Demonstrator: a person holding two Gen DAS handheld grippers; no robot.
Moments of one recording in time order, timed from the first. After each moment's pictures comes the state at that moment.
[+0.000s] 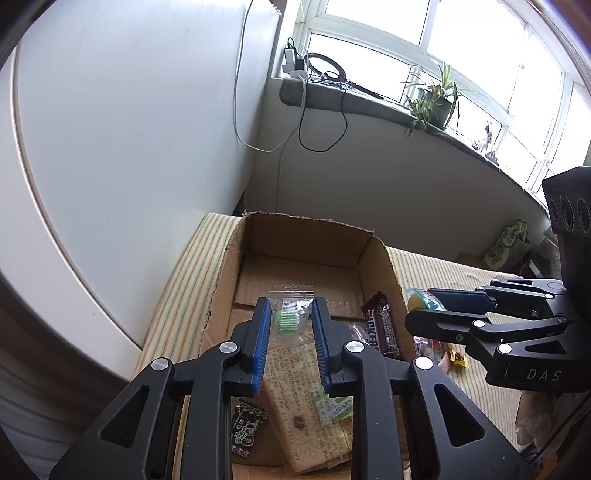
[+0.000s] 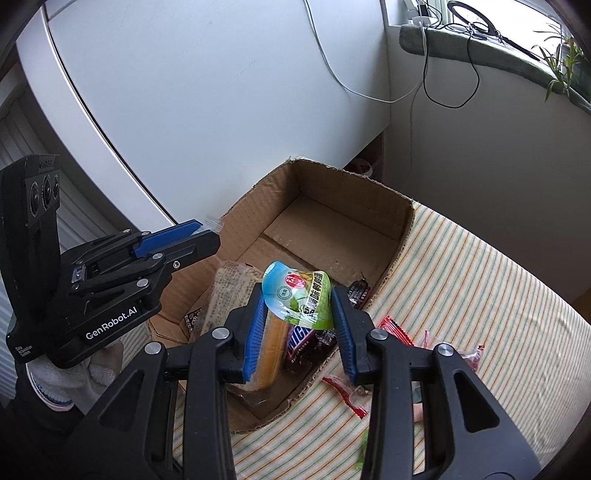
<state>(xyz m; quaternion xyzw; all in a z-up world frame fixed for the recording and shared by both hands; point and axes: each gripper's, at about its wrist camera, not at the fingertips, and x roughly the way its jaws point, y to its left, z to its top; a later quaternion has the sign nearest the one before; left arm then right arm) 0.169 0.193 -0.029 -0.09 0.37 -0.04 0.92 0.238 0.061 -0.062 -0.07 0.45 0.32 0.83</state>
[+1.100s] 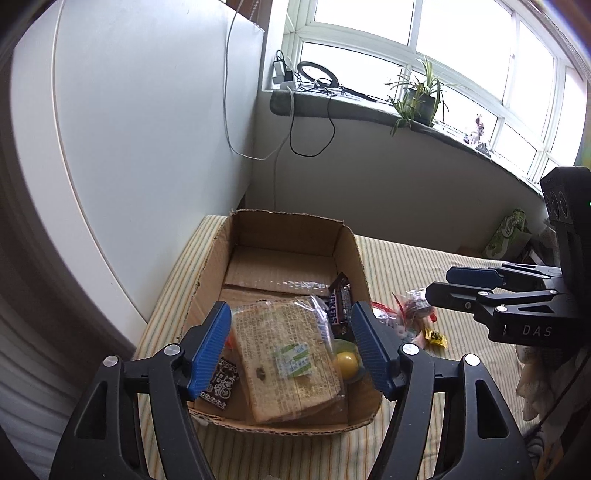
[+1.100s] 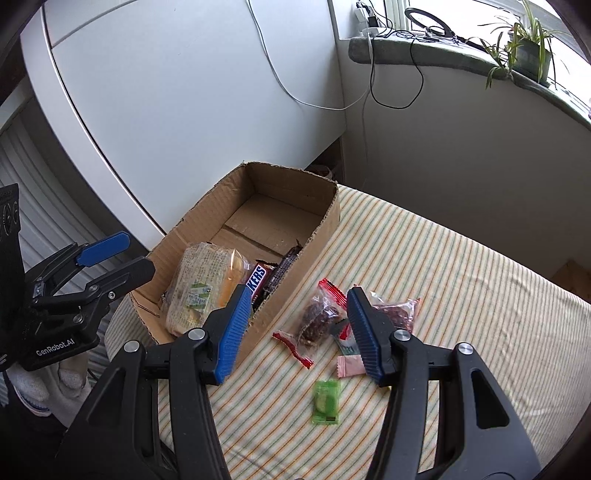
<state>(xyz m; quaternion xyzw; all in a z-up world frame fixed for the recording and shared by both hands) 0.126 0.153 -0.008 -0.06 0.36 -0.02 0.93 0.209 -0.022 -0.042 -0.05 0.43 0.26 0.86</state>
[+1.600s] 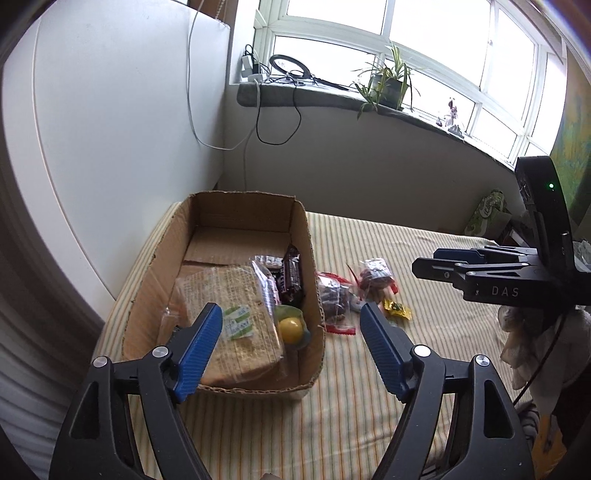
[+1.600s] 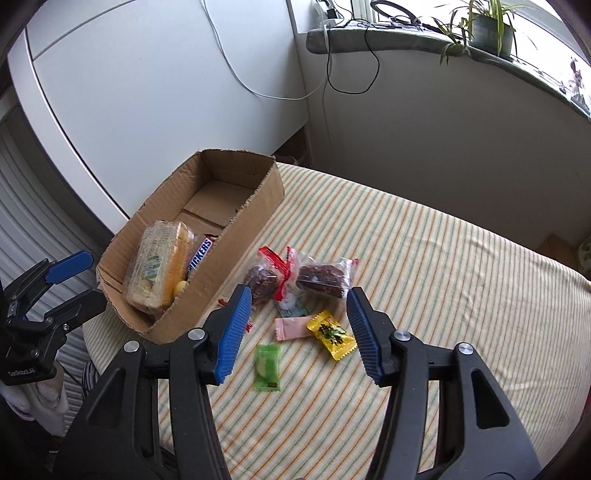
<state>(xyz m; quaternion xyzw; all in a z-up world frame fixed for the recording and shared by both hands) 0.104 0.111 -0.015 -0.05 0.37 -0.06 0.92 0.205 -0.084 -0.062 -0.04 0.44 0.22 0.87</state>
